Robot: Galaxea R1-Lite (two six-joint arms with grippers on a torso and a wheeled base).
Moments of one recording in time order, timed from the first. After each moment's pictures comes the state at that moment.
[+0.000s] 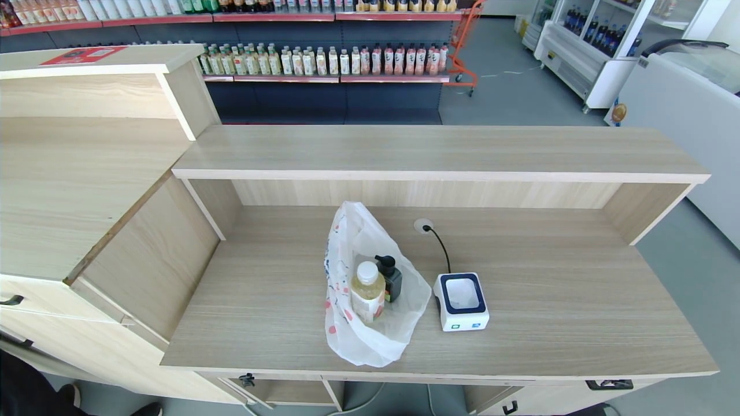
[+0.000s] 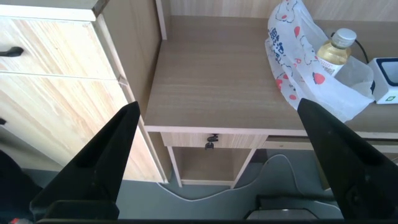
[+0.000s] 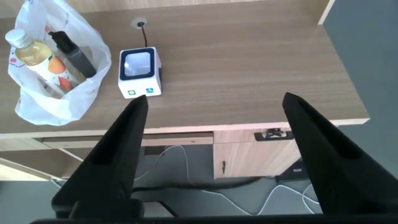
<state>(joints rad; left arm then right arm) 0.00 0.00 0.00 0.00 -0.02 0.00 0.00 -0.01 0.00 0.00 -0.02 0.01</state>
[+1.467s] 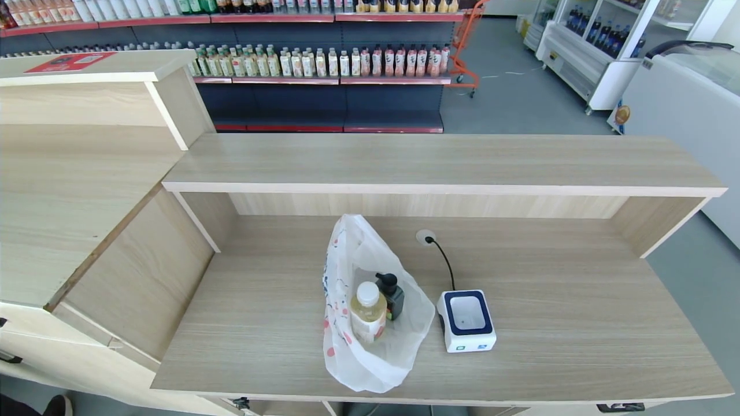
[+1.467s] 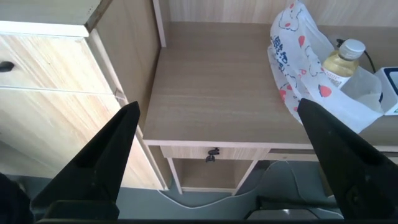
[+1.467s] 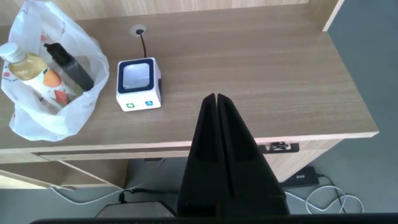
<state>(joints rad) 0.00 0.00 0.00 0.00 -0.02 0.00 0.00 0.00 0.00 0.00 -0.02 0.02</state>
